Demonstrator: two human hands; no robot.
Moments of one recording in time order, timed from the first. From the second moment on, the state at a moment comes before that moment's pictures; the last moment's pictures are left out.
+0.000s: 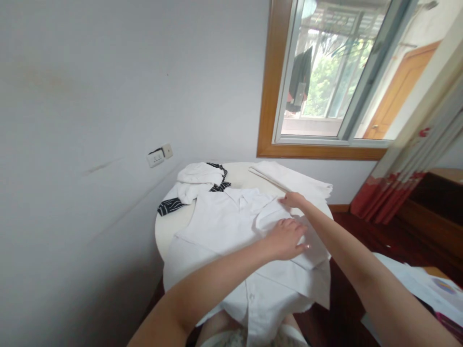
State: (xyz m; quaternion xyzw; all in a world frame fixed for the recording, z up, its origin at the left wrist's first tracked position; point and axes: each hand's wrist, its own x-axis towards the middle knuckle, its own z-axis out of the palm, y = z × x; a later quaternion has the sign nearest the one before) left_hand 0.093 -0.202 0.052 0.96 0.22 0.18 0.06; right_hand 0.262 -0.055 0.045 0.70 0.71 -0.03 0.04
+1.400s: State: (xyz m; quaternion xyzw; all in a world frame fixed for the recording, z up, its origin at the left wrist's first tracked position) left_hand -0.171 -0.222 0.045 0.90 0.39 0.18 0.06; right_hand 0.295 -0.075 0.044 0.58 0.80 -0.06 -0.15
